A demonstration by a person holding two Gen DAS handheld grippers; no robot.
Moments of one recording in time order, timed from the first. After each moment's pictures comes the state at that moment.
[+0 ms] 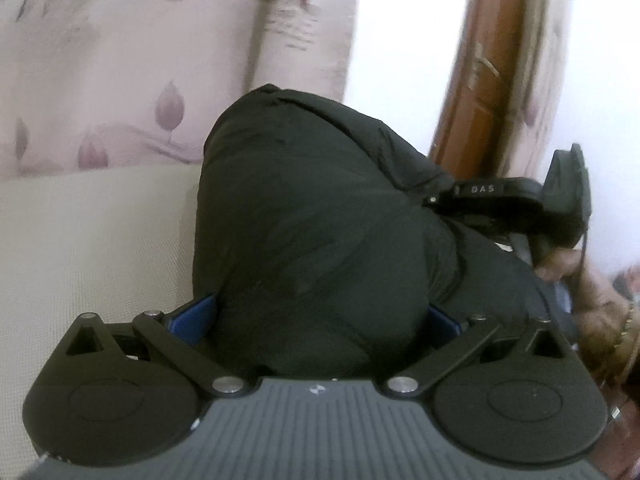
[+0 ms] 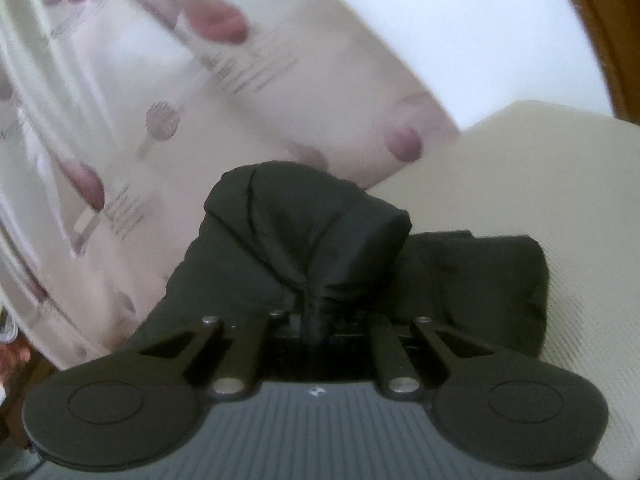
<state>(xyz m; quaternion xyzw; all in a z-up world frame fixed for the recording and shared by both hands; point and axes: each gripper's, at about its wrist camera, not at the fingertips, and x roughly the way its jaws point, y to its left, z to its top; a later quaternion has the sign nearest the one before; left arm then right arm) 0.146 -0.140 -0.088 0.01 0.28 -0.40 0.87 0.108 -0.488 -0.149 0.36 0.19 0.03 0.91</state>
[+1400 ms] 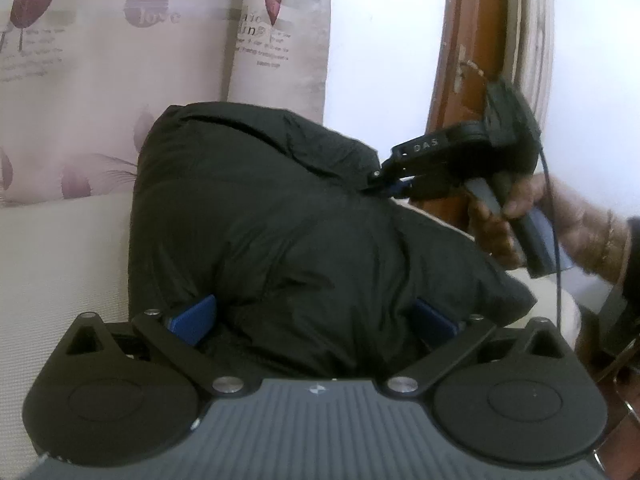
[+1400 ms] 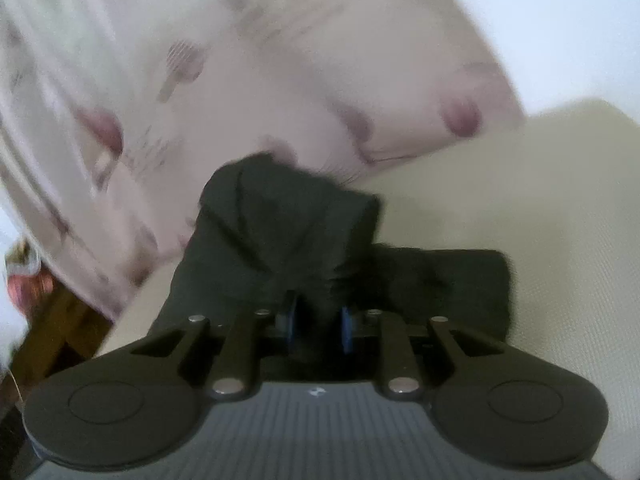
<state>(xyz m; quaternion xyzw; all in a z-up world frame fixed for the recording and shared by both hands) 0.133 -0.173 -0.091 0.04 0.23 -0.40 0.88 0.175 -0.485 -0.092 0.30 0.30 0.13 0.90</state>
